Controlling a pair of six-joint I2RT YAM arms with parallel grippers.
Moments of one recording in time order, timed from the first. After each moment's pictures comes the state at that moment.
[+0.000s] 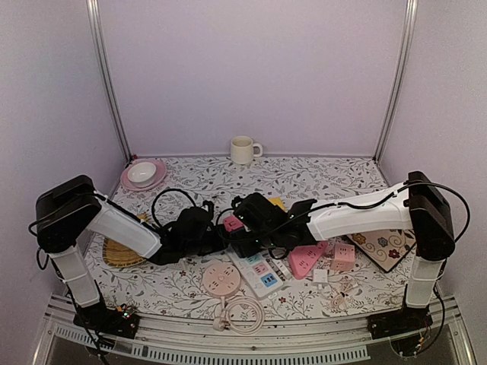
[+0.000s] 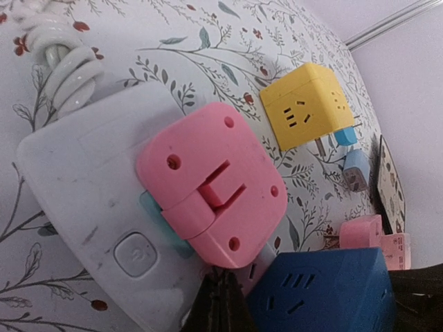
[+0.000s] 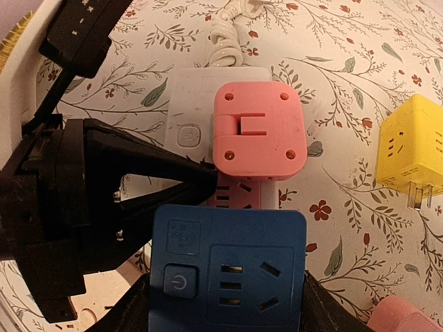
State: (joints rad) left arm -0.92 1.78 0.68 0.50 -0.15 -0.94; right arm 1.15 1.91 1.33 -0.31 0.30 0.45
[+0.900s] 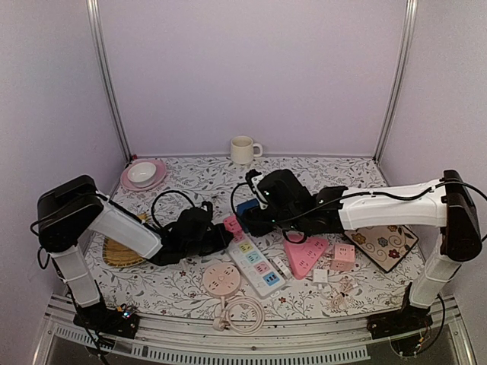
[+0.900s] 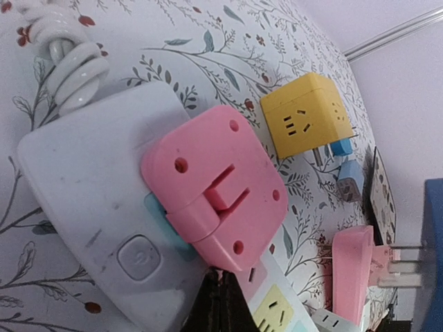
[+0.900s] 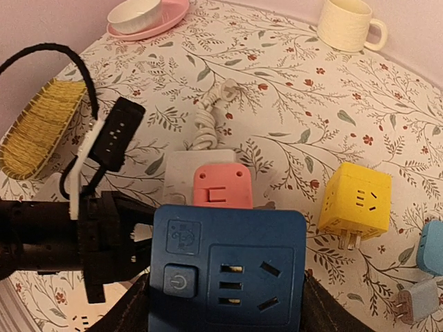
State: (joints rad) left arm -0.91 1.80 0.68 0.54 -0.18 -0.99; right arm 1.09 1.72 1.25 -0.20 0.33 0.36
